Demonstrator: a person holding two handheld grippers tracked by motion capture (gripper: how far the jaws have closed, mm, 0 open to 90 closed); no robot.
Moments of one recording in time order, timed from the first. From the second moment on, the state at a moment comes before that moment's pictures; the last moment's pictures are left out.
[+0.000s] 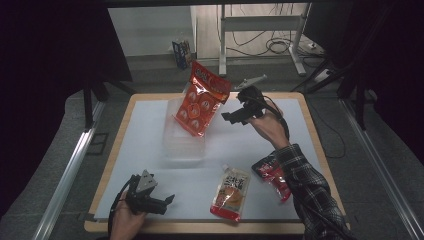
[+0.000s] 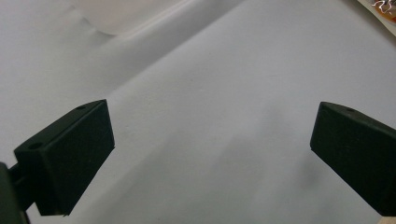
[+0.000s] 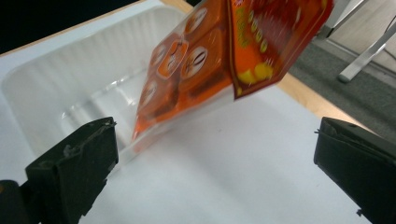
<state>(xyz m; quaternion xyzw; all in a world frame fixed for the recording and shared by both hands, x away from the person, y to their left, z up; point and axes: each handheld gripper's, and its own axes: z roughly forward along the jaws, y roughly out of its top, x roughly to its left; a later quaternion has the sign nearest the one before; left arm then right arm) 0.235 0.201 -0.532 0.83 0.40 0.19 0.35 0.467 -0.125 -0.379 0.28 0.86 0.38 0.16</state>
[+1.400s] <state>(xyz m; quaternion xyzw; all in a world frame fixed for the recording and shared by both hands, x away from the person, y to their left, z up) 0.235 0.195 -0.533 0.84 0.39 0.20 0.33 0.372 -0.190 -0.433 0.30 0.85 0.40 0.16</state>
